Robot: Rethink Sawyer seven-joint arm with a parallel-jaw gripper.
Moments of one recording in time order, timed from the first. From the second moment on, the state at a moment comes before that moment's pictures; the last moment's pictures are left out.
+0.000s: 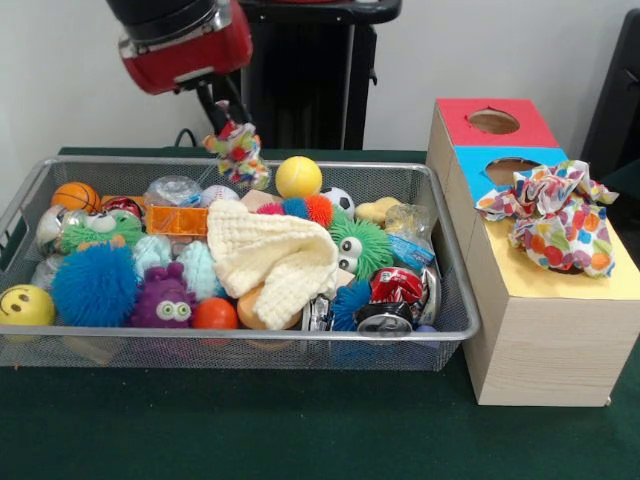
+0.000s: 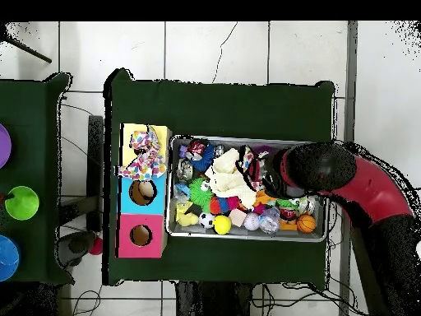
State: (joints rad) arm -0.81 -0.73 0.51 1.64 -0.10 0.96 1.41
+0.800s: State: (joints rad) arm -0.49 -0.80 0.38 1.66 0.01 0.96 1.52
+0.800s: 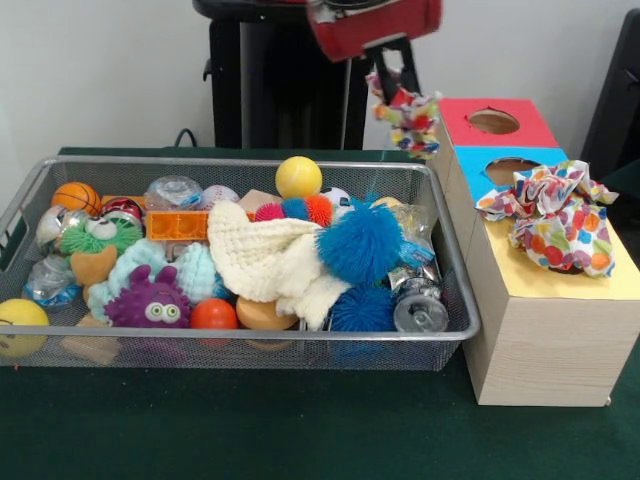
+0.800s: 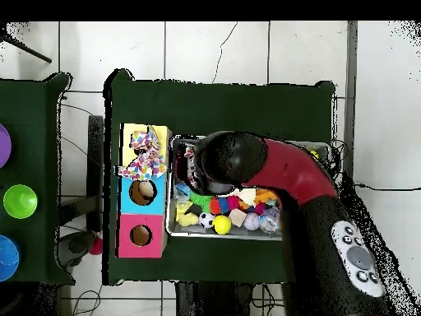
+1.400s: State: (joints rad) arm -0.28 -0.79 0.28 1.52 0.01 1.00 1.69
